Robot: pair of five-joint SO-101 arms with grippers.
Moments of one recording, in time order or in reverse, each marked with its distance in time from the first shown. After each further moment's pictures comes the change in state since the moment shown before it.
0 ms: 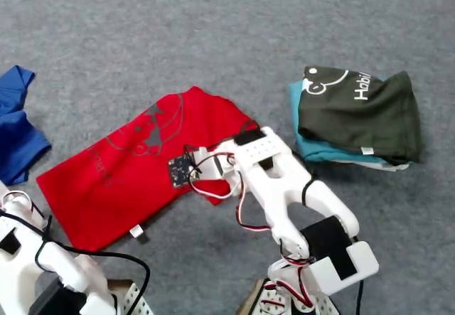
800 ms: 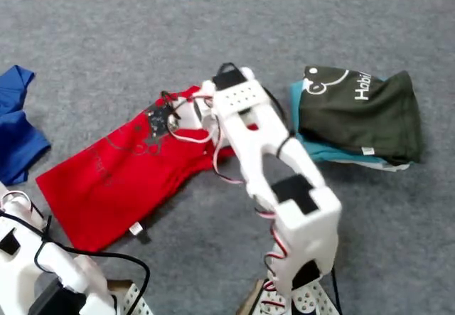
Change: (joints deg) left arm 0.0 0.0 0.0 0.0 0.0; right arm -0.8 25.6 -48.4 23.6 2.4
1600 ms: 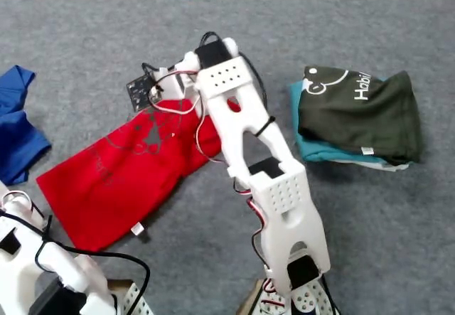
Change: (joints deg) left arm 0.0 0.0 0.0 0.0 0.0; right arm -1.1 19.5 -44.0 16.5 1.1
